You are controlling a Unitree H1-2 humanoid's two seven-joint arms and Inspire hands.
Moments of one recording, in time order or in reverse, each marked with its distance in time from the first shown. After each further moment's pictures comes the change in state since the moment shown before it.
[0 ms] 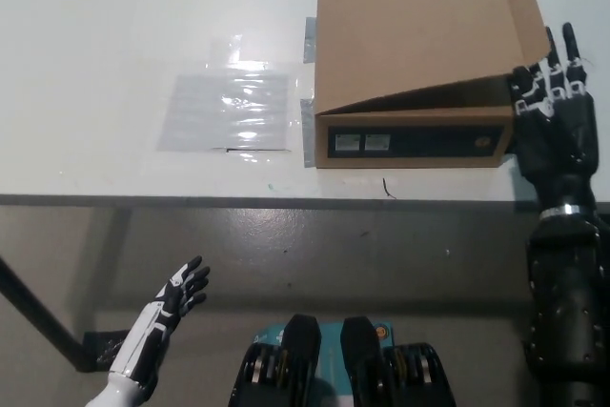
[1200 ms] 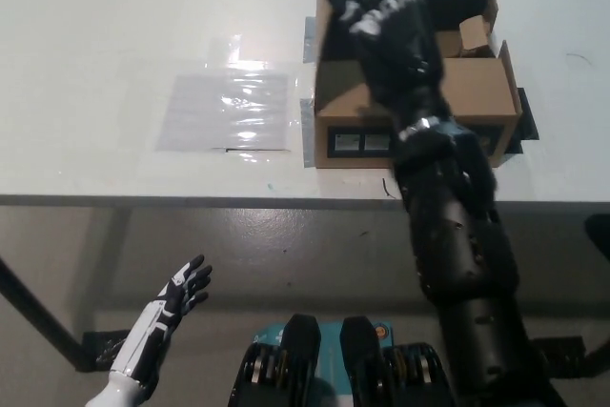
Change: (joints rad) left_arm -0.002 0.000 0.000 -0.010 0.005 0.002 -0.007; right_arm -0.291 0.135 0.198 0.184 -0.178 0.023 -0.036
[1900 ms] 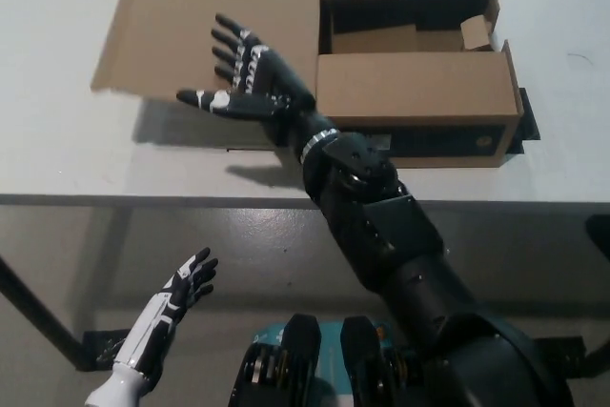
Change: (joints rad) left_arm -0.028 0.003 -0.006 0.000 0.003 0.001 -0.014; right_arm -0.170 0.019 0.195 0.551 -0.264 -0.089 0.040
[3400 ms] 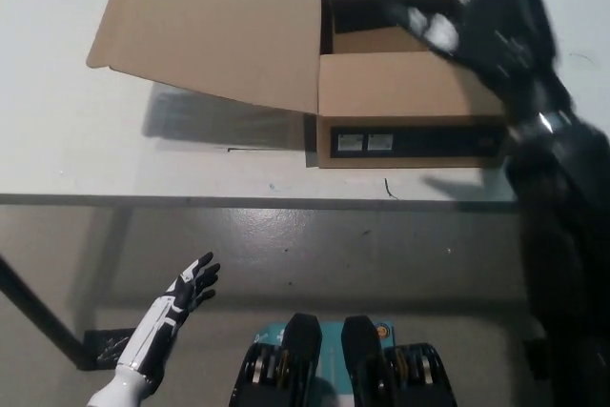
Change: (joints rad) left_arm 0.005 0.002 -0.006 0.021 0.011 0.005 0.000; right_arm 0.419 -0.266 -0.178 -1.036 0.000 0.103 0.024
